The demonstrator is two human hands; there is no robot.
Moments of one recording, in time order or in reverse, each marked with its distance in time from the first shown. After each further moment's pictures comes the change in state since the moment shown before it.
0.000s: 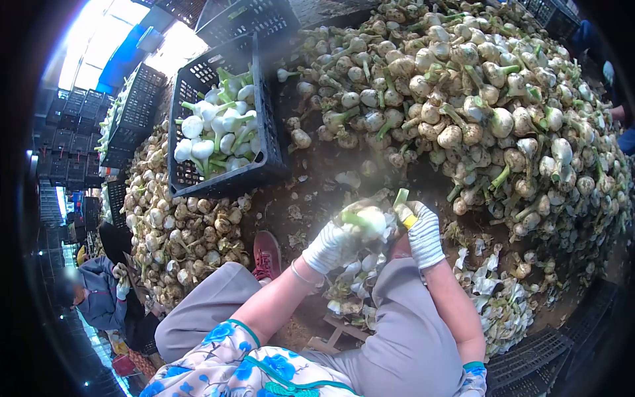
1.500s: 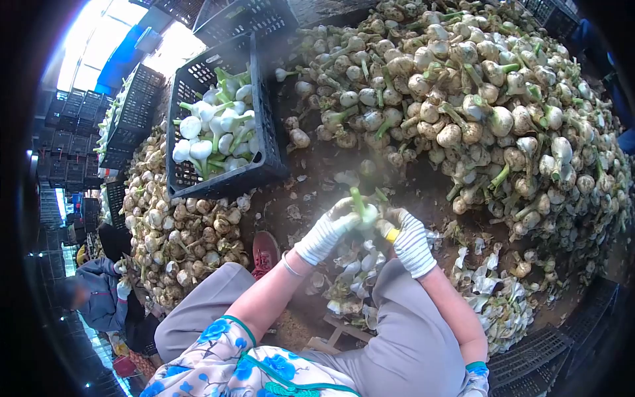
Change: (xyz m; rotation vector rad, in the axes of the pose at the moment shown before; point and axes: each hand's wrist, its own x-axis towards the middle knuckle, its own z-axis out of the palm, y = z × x) left_hand 0.006 0.017 -0.016 0.453 0.131 -0.008; right_hand -0.021 -0.013 0.021 -0.086 -0.142 0.021
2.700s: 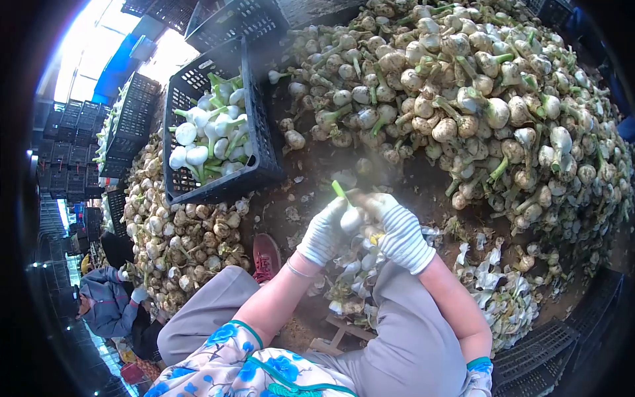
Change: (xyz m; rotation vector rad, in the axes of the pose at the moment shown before) left_hand 0.003 -0.006 0.007 -0.622 0.074 -0.033; right_hand 0.008 -0.020 0.005 -0.420 -0.148 -0.513
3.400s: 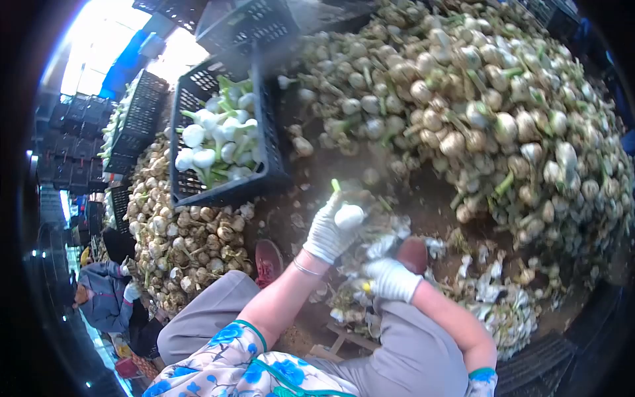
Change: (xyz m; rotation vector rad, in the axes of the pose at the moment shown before) left_hand 0.021 0.002 -0.003 -0.165 0.107 0.063; right_hand -0.034 0.021 0.026 -0.322 -0.658 0.212
